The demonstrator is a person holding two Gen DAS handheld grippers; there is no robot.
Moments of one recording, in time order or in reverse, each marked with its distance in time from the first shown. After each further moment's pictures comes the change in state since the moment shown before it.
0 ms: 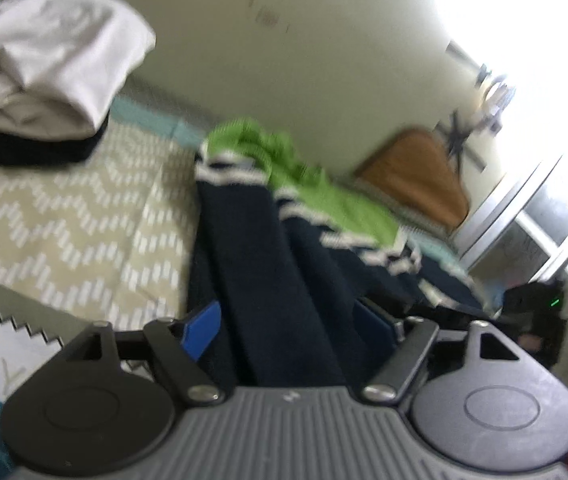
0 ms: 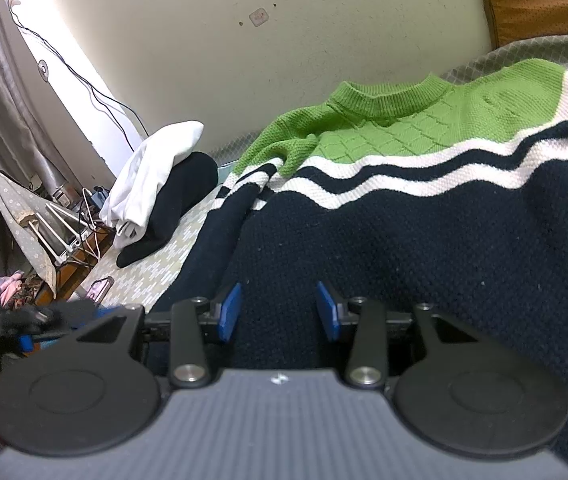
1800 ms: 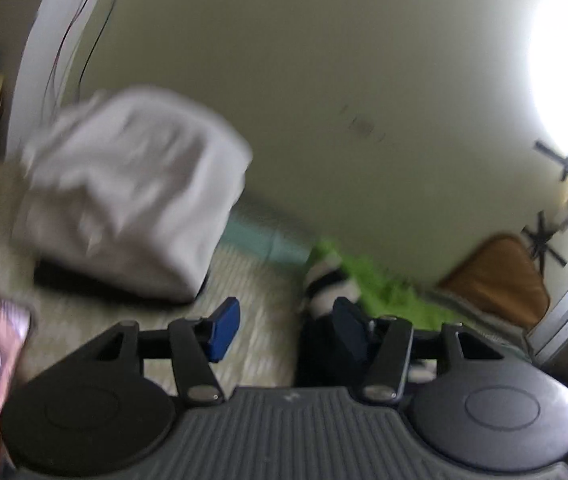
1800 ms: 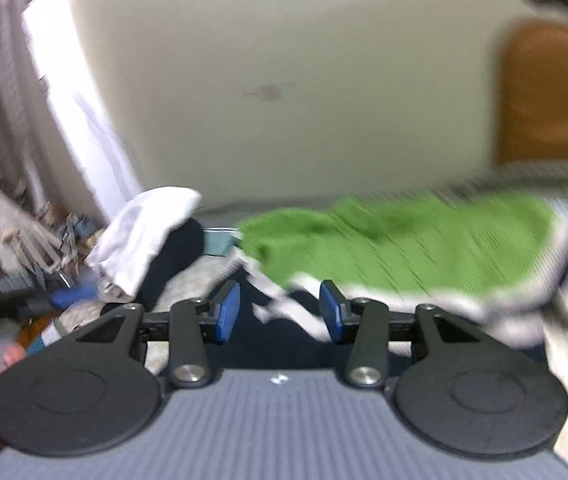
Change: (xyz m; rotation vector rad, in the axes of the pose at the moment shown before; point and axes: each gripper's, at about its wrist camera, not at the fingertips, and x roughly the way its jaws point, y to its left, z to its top) left arm 0.015 0.030 0.067 -0.093 -0.228 0.259; right arm -0.004 0.034 0.089 -0.174 -0.089 -0.070
